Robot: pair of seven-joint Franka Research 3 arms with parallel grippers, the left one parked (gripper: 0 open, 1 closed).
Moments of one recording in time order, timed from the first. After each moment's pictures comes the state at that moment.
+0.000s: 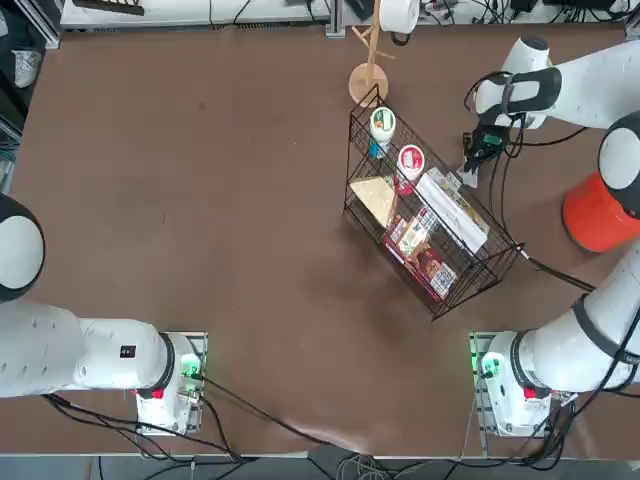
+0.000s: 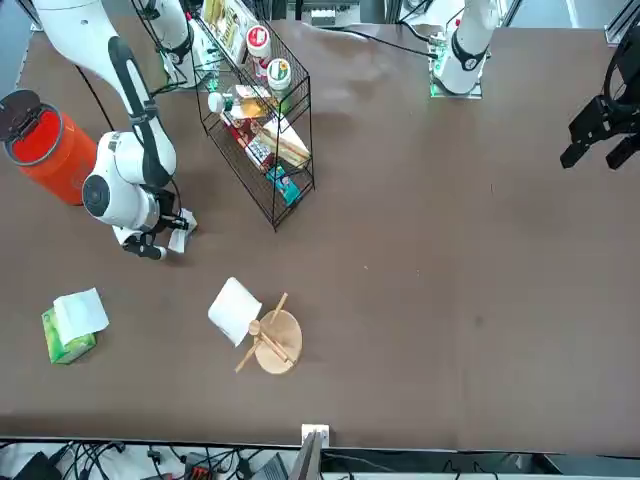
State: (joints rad) arm 0.12 0.40 -0.06 -2.17 0.16 2.36 0.15
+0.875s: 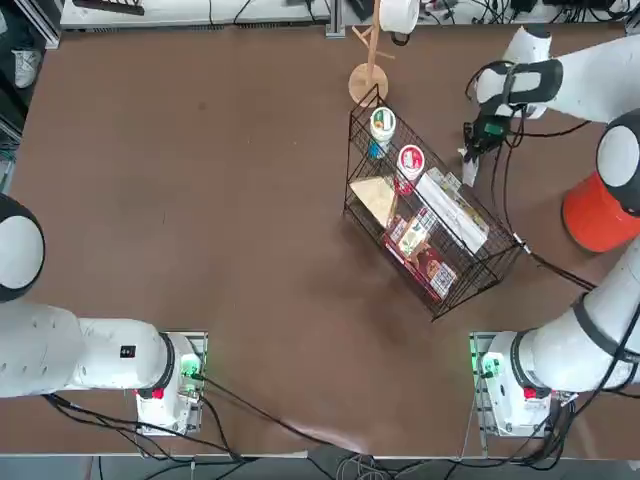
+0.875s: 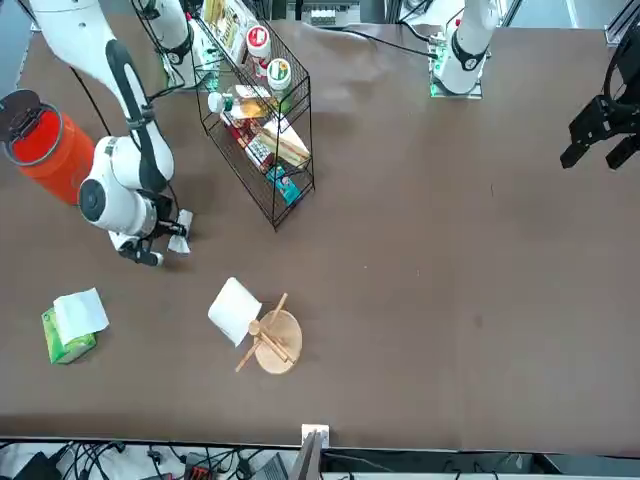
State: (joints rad) arm 0.12 0.40 -0.06 -2.07 0.16 2.26 0.15
